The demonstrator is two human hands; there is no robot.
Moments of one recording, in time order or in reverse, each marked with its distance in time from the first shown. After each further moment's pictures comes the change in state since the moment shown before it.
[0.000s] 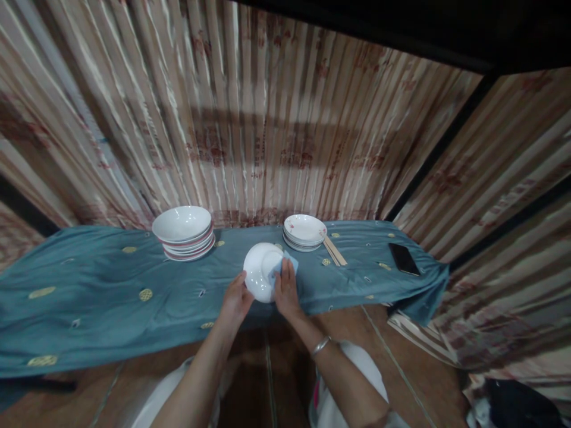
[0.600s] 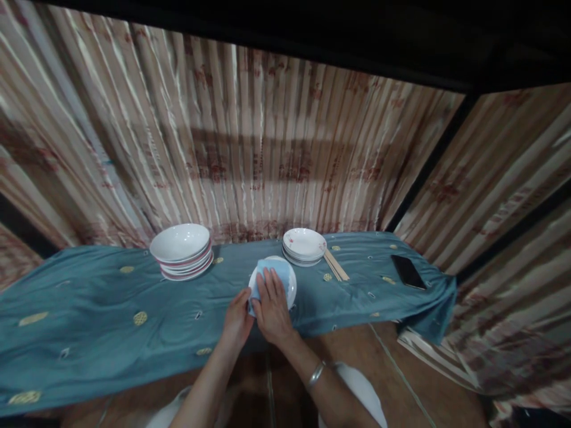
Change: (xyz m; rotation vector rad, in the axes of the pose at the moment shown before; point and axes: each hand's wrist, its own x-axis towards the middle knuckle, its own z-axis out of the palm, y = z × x) left_hand -0.008 0.002 0.006 0.131 -0.015 0.122; right_hand 0.010 -0.065 -0.023 -0.204 -0.111 -0.442
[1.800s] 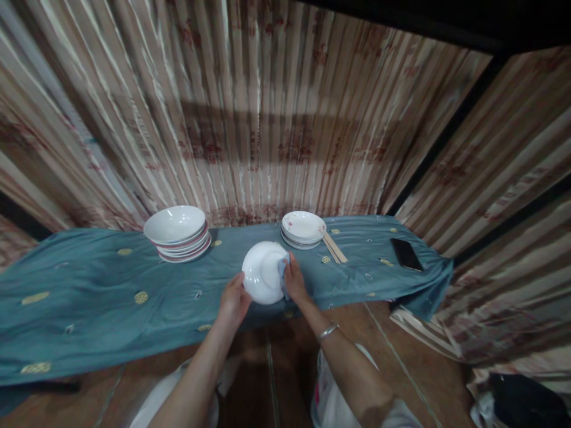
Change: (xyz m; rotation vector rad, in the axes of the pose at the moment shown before) left_hand 0.000 -0.001 0.000 -0.097 0.070 -0.106; right_hand -0.014 0.093 0.032 0.415 0.119 0.633
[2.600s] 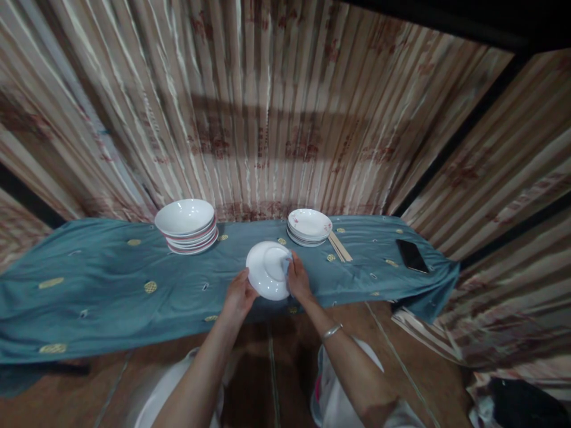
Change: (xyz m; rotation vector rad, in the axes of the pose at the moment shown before) left_hand -0.009 0.007 0.004 0.023 0.068 -0.069; right_hand -0.010 -0.006 0.000 -0.079 -0.013 -0.044
